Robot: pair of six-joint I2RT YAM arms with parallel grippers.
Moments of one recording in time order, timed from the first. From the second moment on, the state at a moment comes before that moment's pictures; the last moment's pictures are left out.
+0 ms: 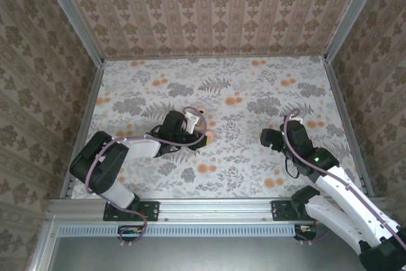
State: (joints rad) left arm -0.66 1.58 0.60 0.25 0.51 -0.35; right arm 0.44 0.70 0.59 -0.65 0.29 0.58
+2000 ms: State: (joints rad) left arm -0.08 1.36 0.32 0.68 -0.15 0.09; right arm 0.06 1.29 0.31 0.59 0.30 0.10
